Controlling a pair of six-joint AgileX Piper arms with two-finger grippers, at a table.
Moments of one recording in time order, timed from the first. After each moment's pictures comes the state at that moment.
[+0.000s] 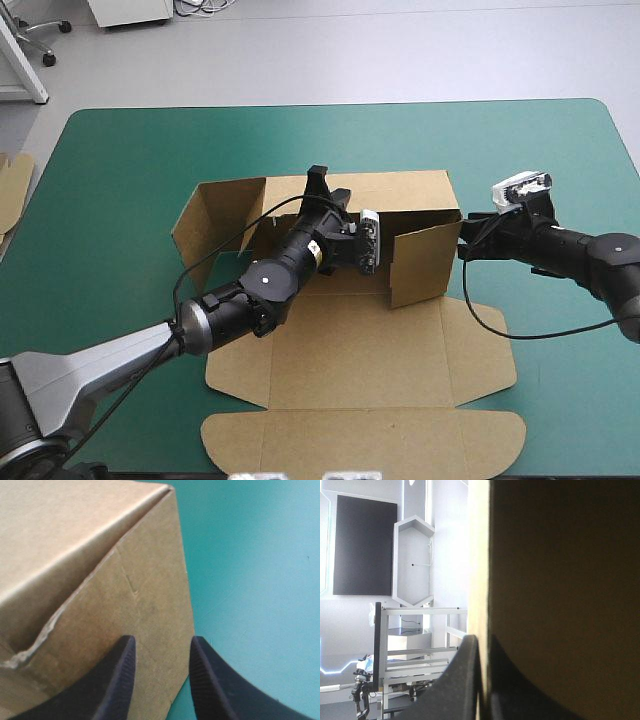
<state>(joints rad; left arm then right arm) -0.91 1.58 -1.12 1.62 0.40 -0.40 -0.09 1.37 -0.85 1.26 0.67 -1.40</state>
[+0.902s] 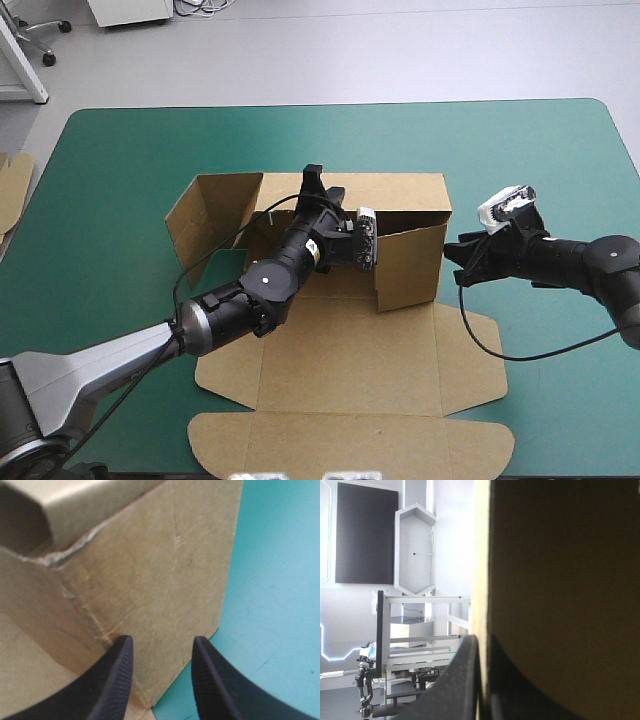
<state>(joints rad) -0.91 1.58 -1.12 1.62 0.44 -0.40 -0.08 1.33 -0.84 1.09 0.78 -1.34</state>
